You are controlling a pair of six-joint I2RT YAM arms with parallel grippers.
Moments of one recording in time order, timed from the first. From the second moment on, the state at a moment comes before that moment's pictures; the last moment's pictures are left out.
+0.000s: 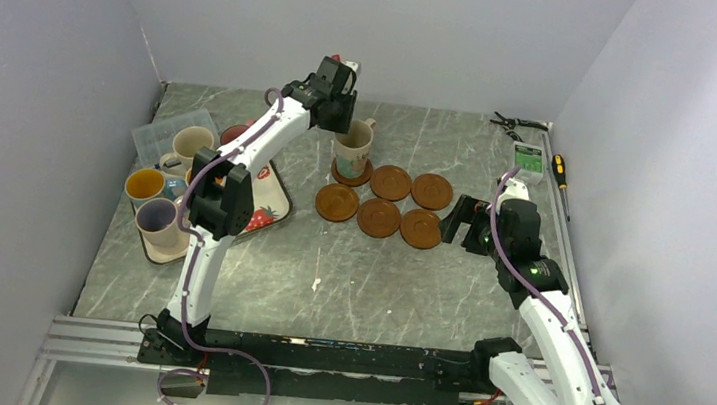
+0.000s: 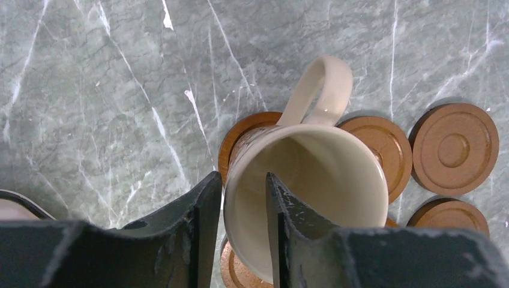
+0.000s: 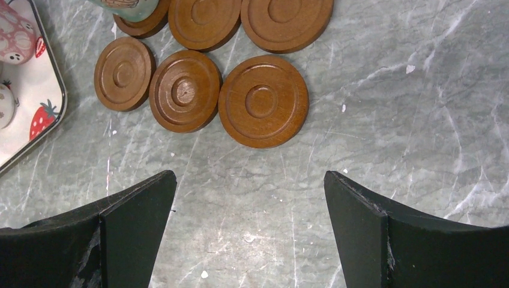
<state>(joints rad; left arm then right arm) -0.46 2.25 2.17 -0.70 -0.05 -0.25 0.20 0.81 0.69 -0.46 -0.06 0.37</state>
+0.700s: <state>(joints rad) -0.47 2.04 2.06 -0.71 -0.11 -0.20 0.20 0.81 0.69 -0.46 -0.06 0.37</state>
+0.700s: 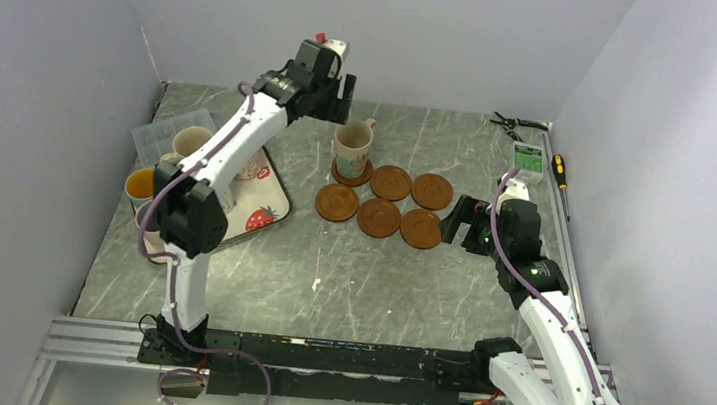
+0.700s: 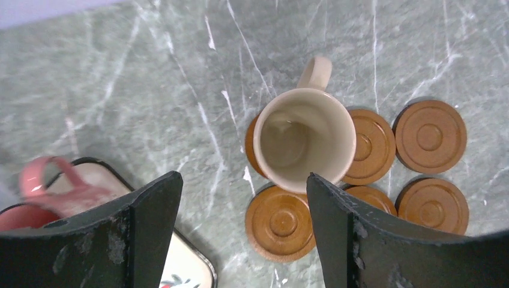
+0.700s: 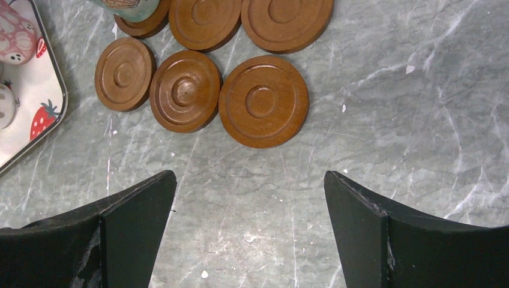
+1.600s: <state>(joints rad) 0.04 1.76 1.72 -0.77 0.08 -0.03 0.20 0.80 0.69 -0.47 -0.07 0.42</state>
